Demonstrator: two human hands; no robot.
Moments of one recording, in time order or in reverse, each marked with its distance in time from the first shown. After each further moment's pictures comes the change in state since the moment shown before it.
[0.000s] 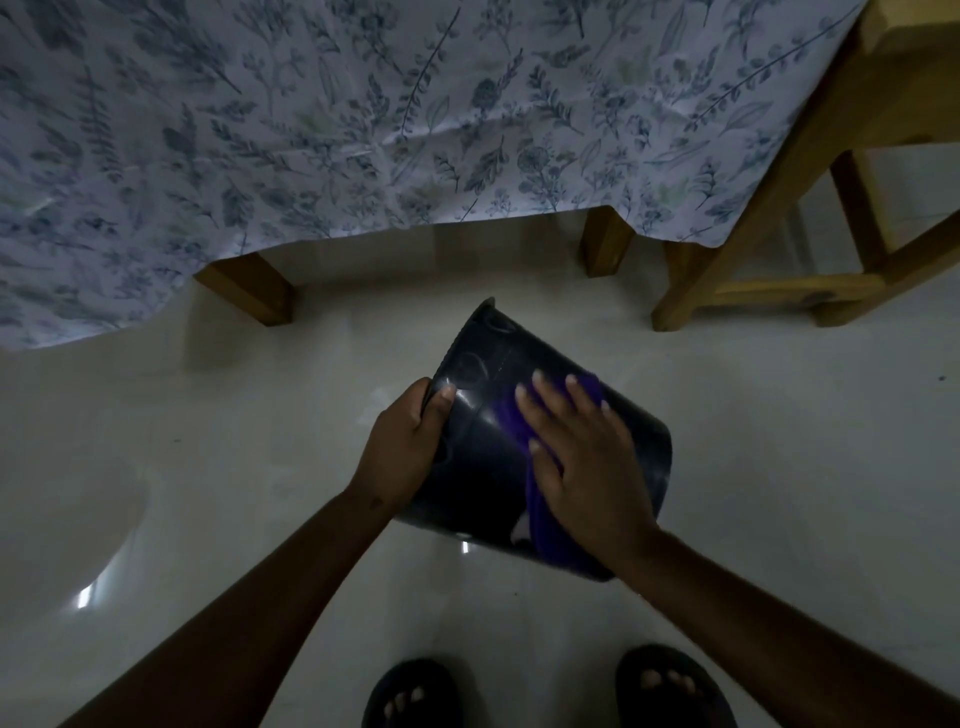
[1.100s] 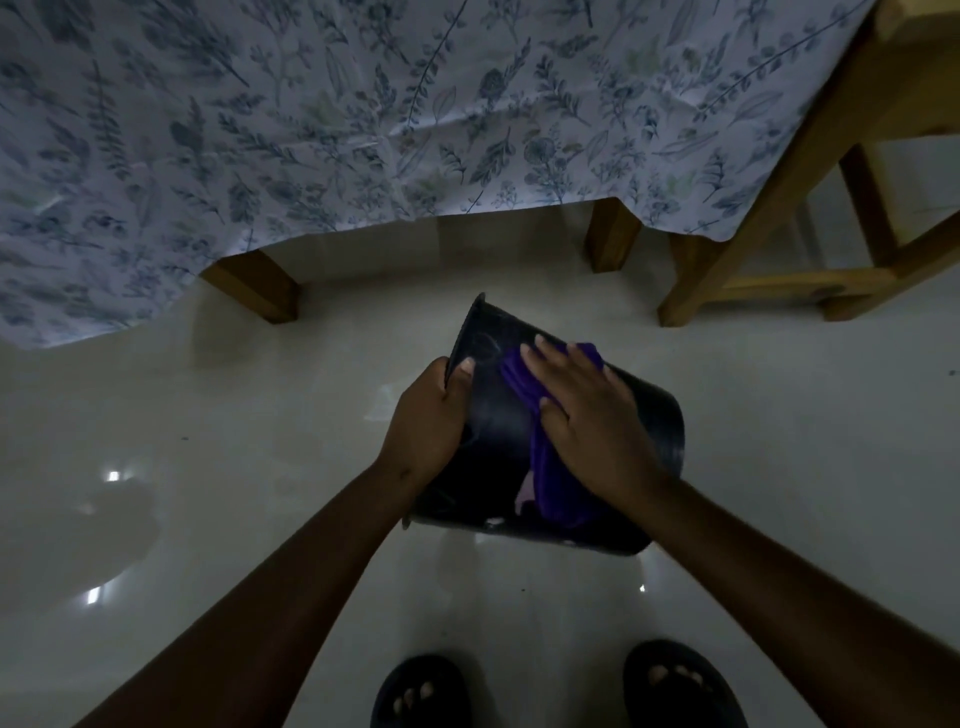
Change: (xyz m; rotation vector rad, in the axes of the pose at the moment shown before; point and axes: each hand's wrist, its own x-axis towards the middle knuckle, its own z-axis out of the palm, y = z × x) left_hand 0.012 0.027 0.005 -0.029 0.008 -0.079; right_hand 0.035 0.004 -0.014 0.092 -0.055 0.028
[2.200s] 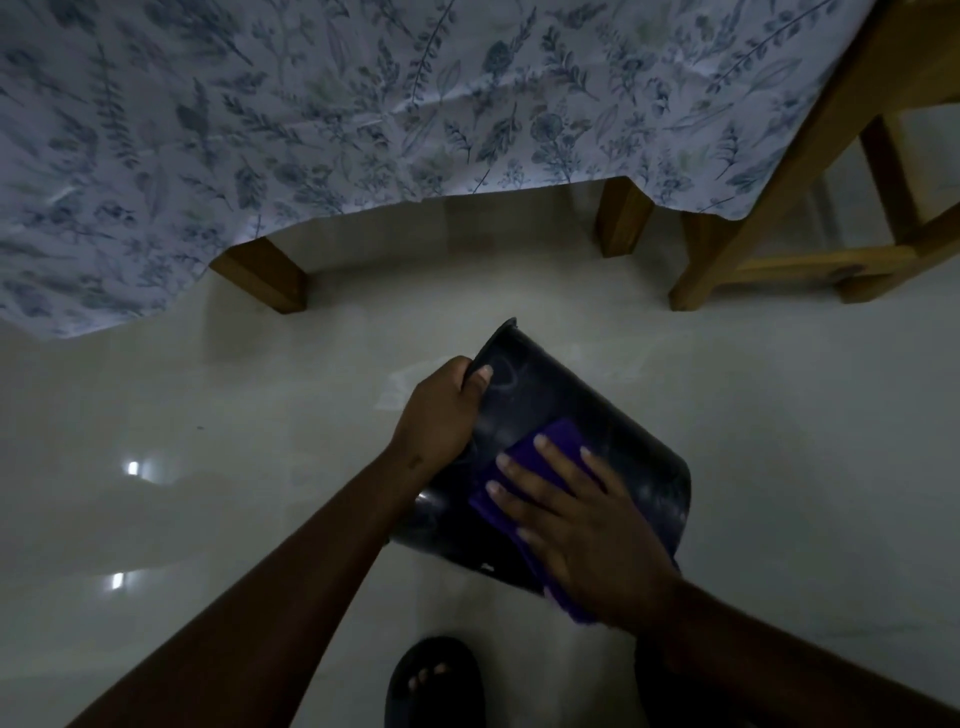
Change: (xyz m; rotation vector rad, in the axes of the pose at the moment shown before) left_hand 0.000 -0.007 -0.001 0.161 -0.102 0.045; right_hand -0.096 -0.012 0.040 -0.254 -0.091 -0.389
